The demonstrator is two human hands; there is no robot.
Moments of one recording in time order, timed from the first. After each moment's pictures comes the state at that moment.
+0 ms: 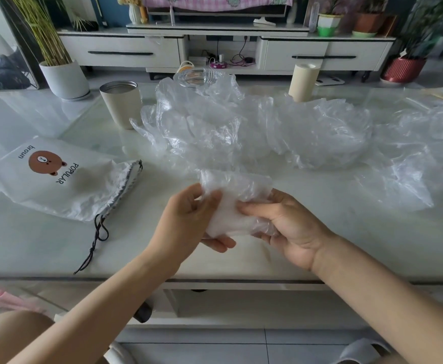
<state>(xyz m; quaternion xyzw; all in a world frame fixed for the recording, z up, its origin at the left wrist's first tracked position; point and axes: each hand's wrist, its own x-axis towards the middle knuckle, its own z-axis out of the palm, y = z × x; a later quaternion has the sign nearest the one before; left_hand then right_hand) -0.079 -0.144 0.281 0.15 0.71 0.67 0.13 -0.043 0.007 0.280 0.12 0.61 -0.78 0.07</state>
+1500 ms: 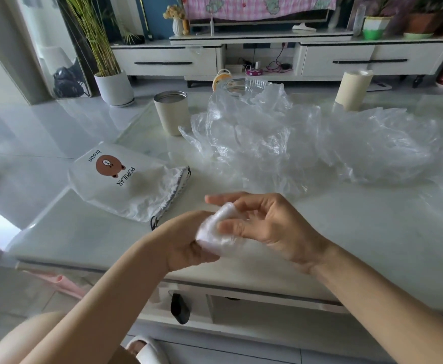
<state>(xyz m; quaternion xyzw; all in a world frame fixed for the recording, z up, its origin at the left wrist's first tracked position) -0.102 -0.198 0.298 -0.05 0.66 0.66 0.37 -0.072 -0.051 0.288 -0.12 0.73 -0.67 0.08</state>
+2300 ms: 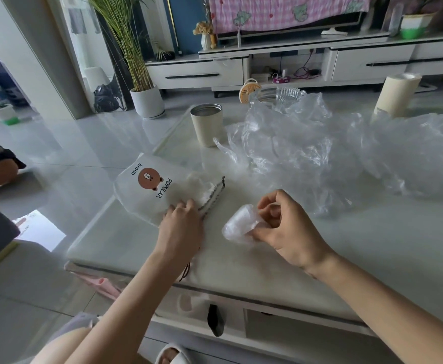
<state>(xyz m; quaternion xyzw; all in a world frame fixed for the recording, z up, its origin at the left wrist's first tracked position) -0.162 -0.265 0.245 0.04 0.99 0.08 -0.05 -0.109 -0.083 0.258 -0.01 0.80 -0.60 -0.04</state>
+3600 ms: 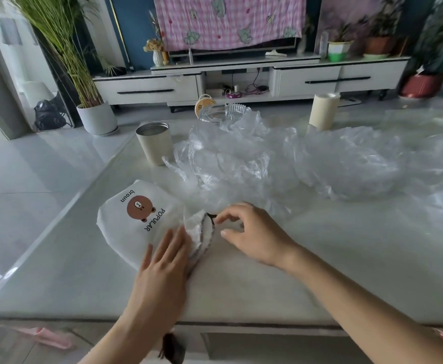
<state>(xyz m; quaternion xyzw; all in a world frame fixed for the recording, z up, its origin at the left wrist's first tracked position) -0.126 -0.241 0.212 0.28 0.95 0.07 -0.13 -0.117 -0.043 0.269 -0.07 0.91 -0.40 -0.06</state>
